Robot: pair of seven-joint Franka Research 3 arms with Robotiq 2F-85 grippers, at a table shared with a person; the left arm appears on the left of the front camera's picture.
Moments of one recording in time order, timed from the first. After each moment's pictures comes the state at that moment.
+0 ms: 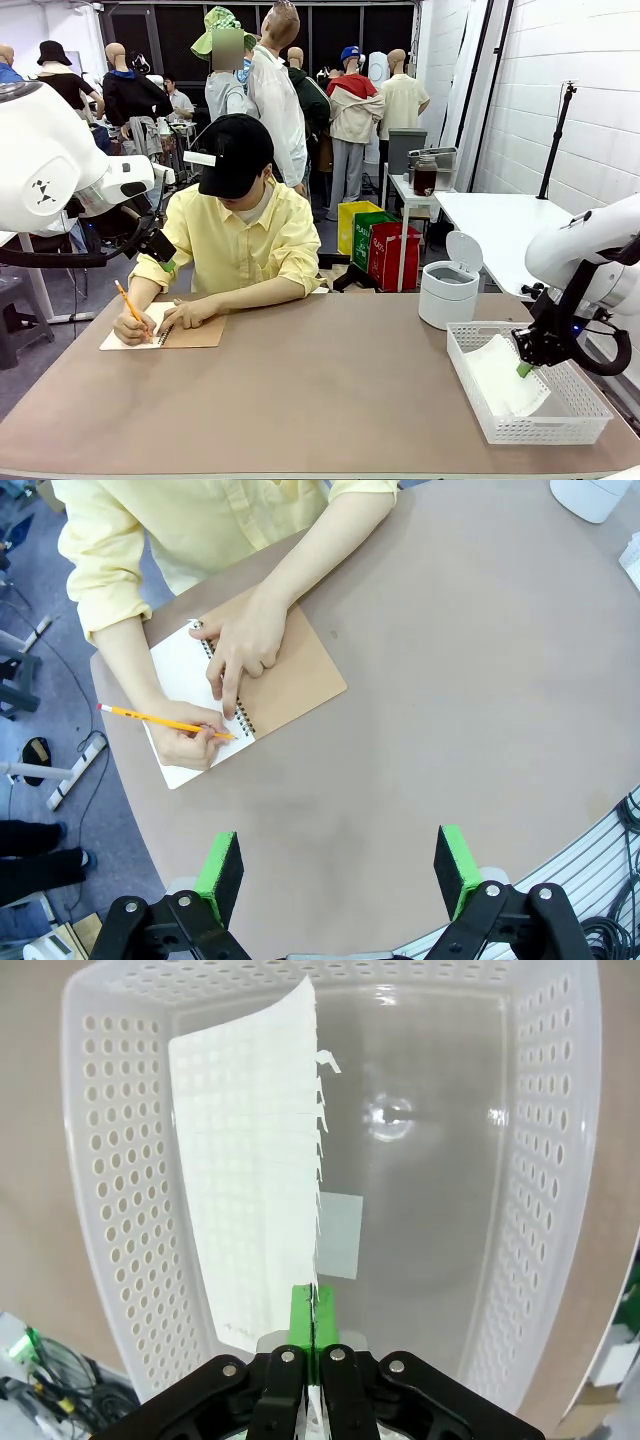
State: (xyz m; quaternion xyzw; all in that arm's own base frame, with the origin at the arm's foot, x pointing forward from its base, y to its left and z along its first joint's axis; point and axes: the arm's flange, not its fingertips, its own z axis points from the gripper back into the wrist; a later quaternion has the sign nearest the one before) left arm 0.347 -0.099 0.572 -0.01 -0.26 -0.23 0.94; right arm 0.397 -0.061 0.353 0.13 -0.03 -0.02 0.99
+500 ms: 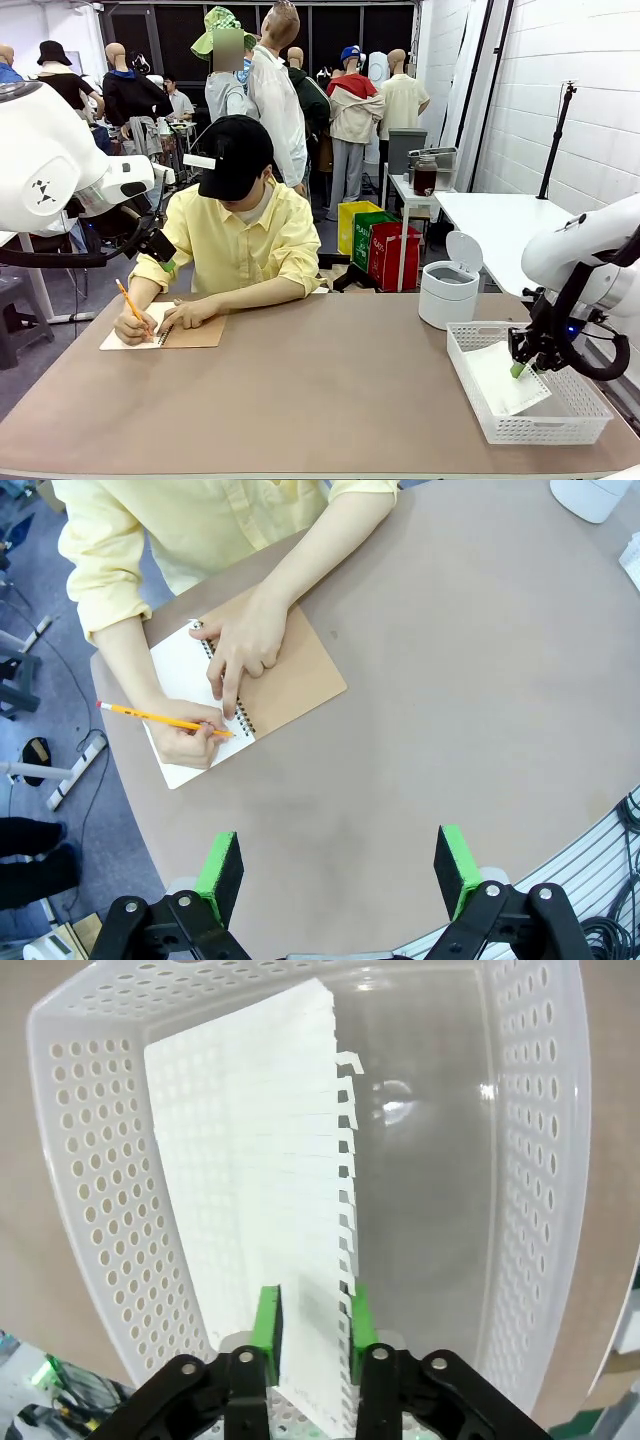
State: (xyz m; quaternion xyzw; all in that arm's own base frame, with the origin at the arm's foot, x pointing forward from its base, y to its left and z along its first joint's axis) left arm 0.347 -0.099 0.572 -0.01 -0.26 -0.23 0.94; right arm 0.398 -0.056 0.348 0.13 -0.02 -0.07 0.99
